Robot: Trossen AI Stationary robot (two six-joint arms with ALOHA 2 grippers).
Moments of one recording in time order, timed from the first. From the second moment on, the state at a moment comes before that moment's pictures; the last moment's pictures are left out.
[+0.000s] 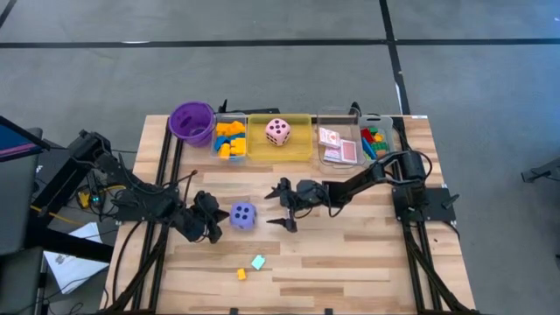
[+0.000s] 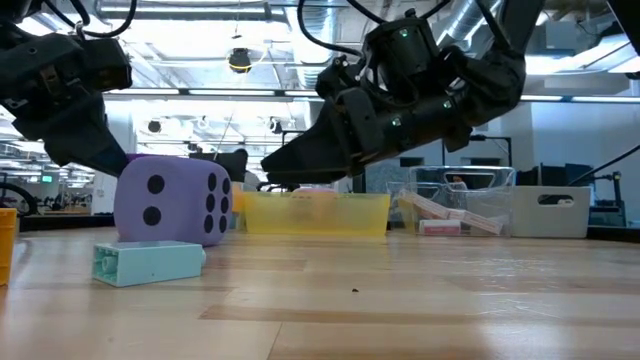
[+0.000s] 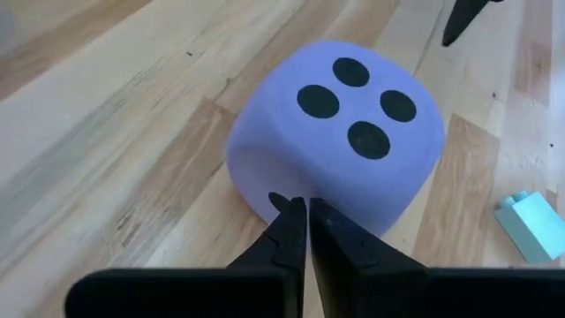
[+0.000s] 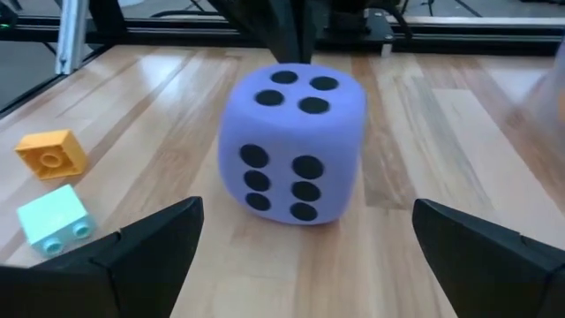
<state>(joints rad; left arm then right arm) -0.61 1.09 0.37 -0.20 -0.67 -0.97 0.05 2.02 0.89 0.78 -0.08 0.00</state>
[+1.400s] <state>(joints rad) -0.49 1.09 0.37 -0.08 -0.49 -1.02 0.10 2.02 0.95 0.72 0.05 0.15</state>
